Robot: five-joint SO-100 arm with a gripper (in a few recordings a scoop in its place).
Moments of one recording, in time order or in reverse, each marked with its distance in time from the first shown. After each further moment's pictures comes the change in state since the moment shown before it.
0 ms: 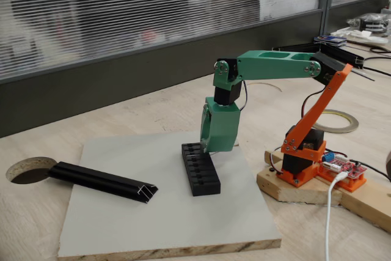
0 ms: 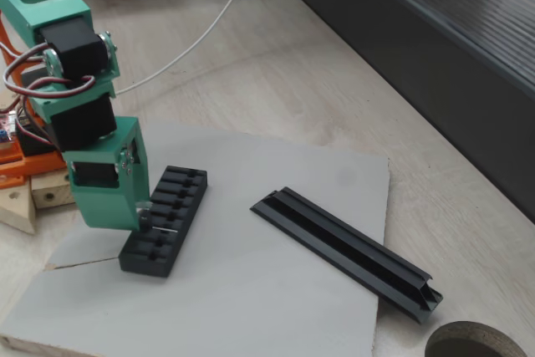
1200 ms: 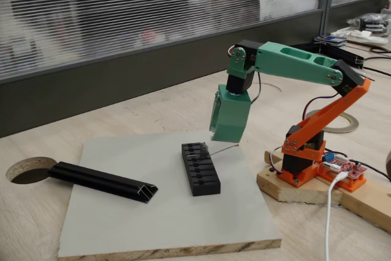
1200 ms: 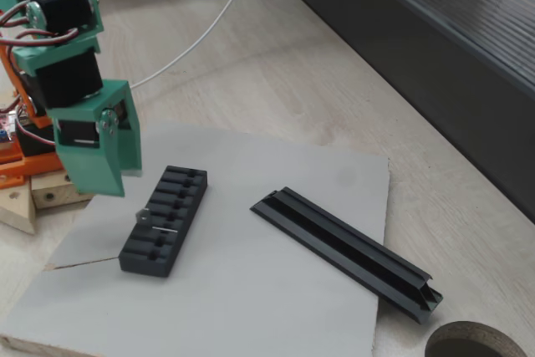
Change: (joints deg) arm -1.5 11.9 -0.2 8.6 8.9
